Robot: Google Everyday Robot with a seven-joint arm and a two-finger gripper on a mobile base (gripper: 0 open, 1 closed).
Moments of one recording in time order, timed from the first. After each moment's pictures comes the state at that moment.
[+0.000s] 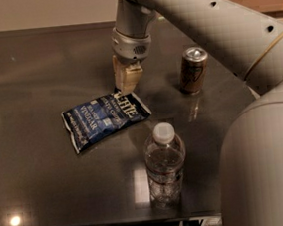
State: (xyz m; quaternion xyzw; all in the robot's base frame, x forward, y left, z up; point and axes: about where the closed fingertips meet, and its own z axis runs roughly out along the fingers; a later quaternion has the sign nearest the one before) arm 0.601 0.035 0.865 -0.84 0.53 0.09 0.10
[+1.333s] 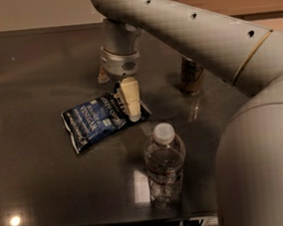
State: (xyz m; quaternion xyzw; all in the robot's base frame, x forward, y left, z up) arm 0.576 0.058 0.835 -0.85 0.51 0.09 0.06
